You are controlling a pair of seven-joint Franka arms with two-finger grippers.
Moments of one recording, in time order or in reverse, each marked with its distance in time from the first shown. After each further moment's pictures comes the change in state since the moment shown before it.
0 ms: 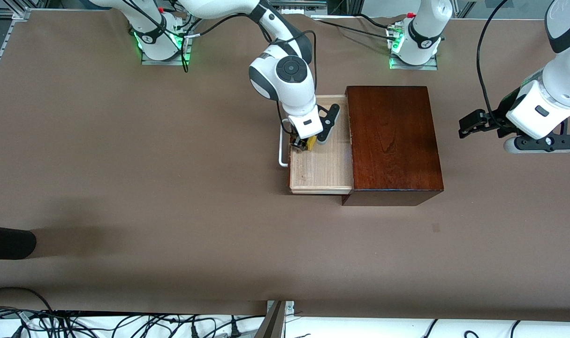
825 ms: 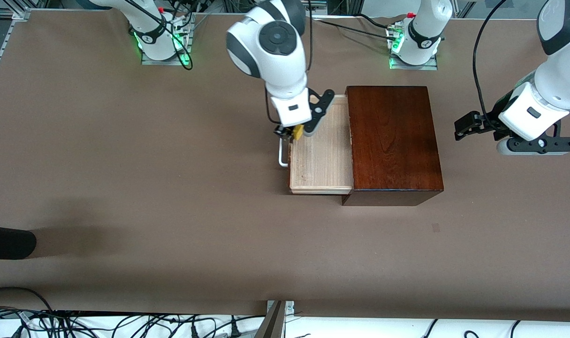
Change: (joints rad) left arm -0.002 0.011 -0.036 0.004 0.042 0.016 0.003; right arm -0.058 -0.163 -0.061 0.159 0.001 -0.394 0.089
